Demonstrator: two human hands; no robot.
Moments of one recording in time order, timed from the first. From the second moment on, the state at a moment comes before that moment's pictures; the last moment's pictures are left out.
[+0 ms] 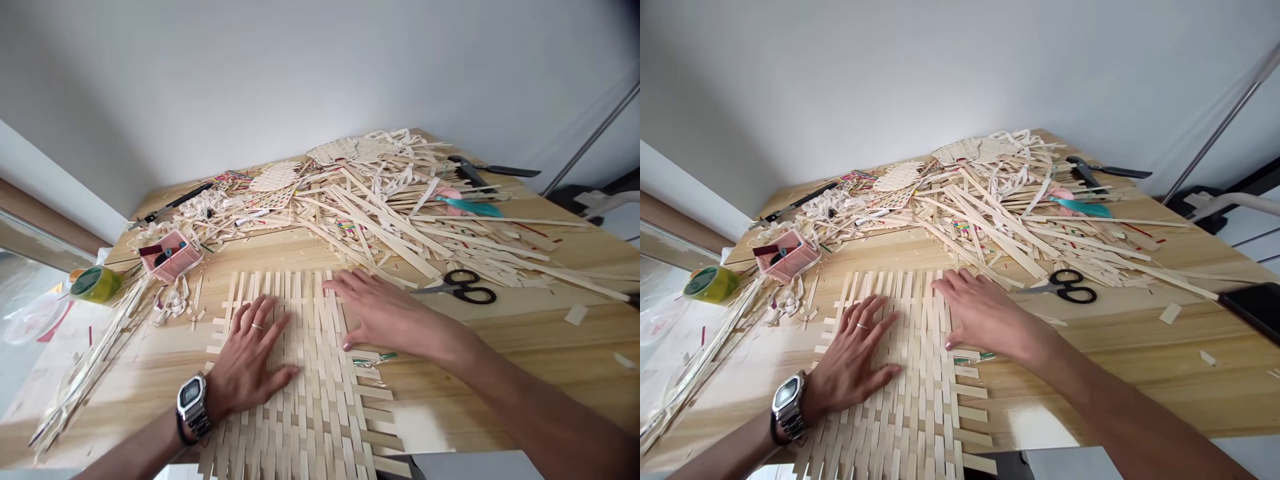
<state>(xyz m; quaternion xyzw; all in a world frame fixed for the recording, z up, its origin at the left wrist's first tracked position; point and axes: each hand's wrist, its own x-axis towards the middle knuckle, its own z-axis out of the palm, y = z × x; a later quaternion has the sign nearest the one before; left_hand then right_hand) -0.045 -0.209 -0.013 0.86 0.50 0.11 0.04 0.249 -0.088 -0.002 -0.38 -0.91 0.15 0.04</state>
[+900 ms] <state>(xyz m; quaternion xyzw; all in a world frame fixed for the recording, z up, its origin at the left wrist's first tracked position) -0.057 -0.154 -0.020 0.82 0.56 0.13 0.05 0.249 -0.070 -0.021 -0.40 -0.89 0.17 0.12</state>
